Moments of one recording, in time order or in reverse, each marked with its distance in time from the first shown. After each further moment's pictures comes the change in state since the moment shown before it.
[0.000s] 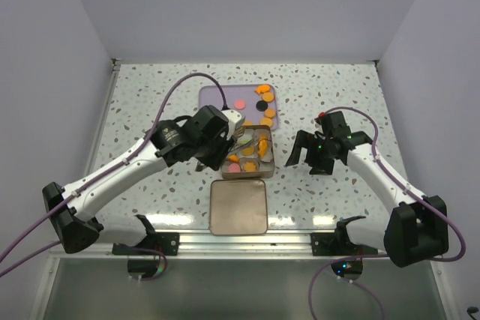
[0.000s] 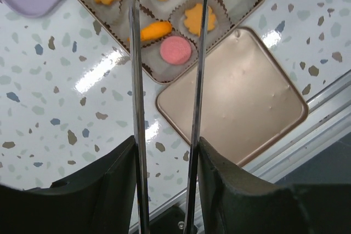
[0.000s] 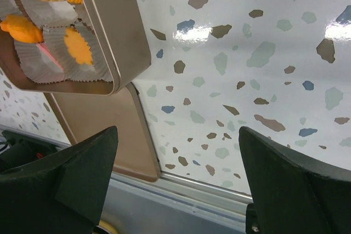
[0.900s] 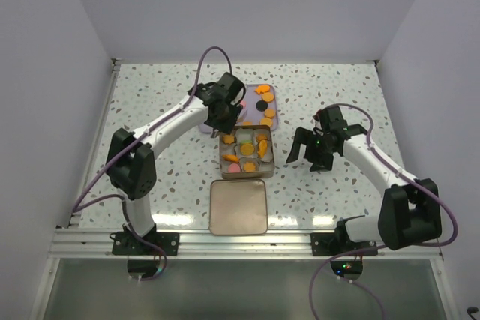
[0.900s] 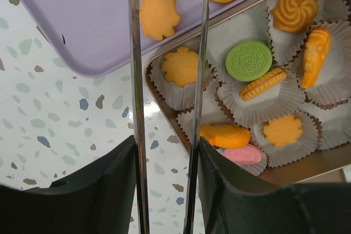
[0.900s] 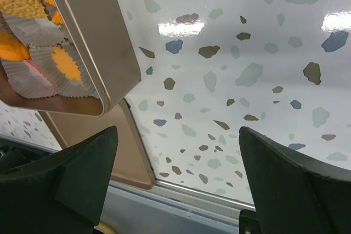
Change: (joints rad) left arm 0.252 0.548 0.312 0.107 -0.056 0.030; right arm -0.025 0.116 0.046 0.012 0.005 -0.042
